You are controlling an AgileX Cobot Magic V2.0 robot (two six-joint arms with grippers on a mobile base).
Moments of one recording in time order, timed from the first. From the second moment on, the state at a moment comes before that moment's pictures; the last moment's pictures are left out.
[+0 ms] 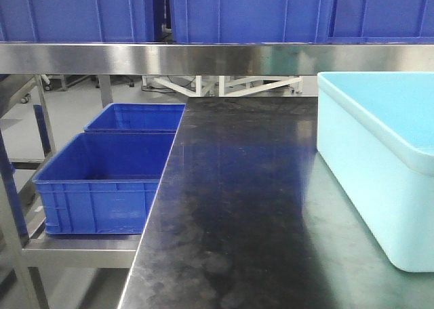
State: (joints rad) left arm -0.06 -0.01 0.01 -0.09 0.00 0.14; right arm -0.03 0.52 -0.47 -0.26 0.20 0.12
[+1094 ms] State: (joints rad) left arm -0.06 -0.01 0.01 -0.09 0.00 0.14; right arm -0.03 0.50 -0.45 -0.26 0.20 0.12
